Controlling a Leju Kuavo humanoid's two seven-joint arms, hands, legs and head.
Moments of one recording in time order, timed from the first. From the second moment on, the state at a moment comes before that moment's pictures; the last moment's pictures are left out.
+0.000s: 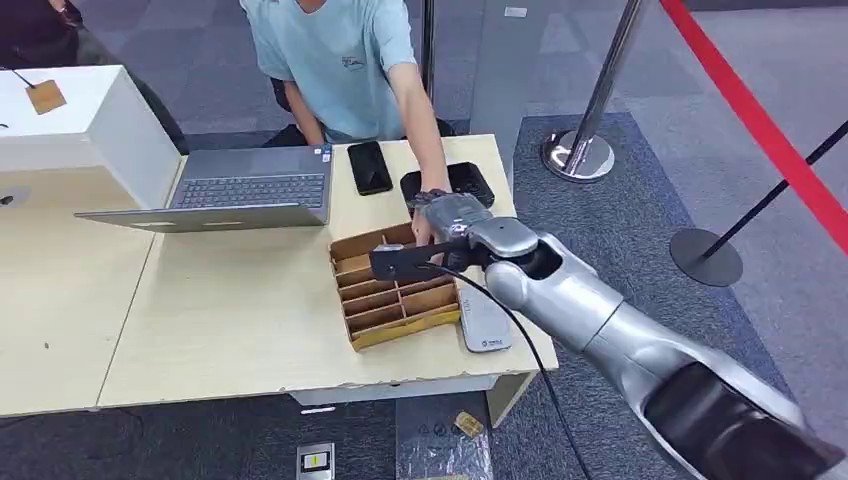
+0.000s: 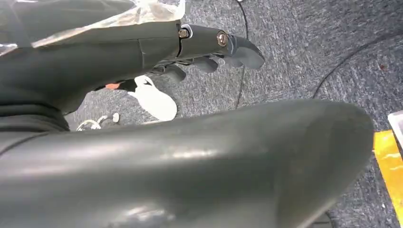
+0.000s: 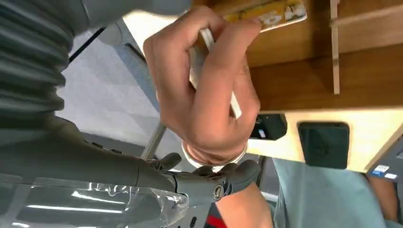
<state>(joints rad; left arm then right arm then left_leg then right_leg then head) -0.11 0.05 -1.11 -0.24 0.79 0.22 -0.02 -0.88 -0.20 0.93 -1.17 0.61 0.21 0.39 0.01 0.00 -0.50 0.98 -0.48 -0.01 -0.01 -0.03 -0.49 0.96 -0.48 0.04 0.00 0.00</state>
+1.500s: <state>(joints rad) -0.11 0.06 -1.11 -0.24 0.74 0.19 0.00 -0.89 -0.15 0.98 -1.18 0.59 0.18 0.35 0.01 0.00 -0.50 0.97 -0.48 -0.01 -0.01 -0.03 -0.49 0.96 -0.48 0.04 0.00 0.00</state>
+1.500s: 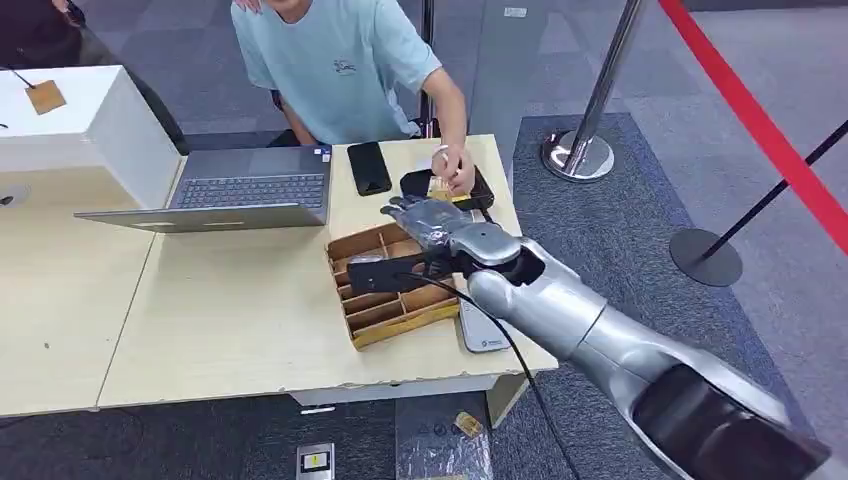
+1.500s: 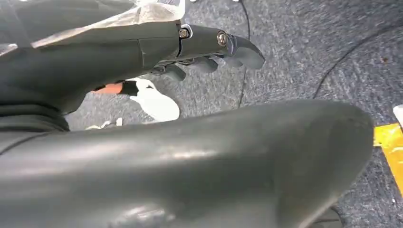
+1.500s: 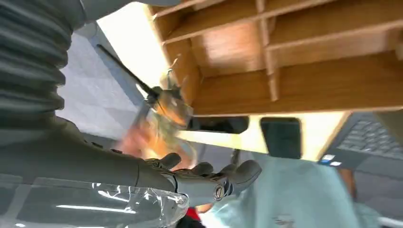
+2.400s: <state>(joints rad) -0.13 0.08 -1.12 -0.24 0.71 0.14 -0.04 -0.91 -0.10 0.99 -1.19 0.66 0.13 0.38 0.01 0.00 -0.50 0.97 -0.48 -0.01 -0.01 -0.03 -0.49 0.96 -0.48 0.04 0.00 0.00</state>
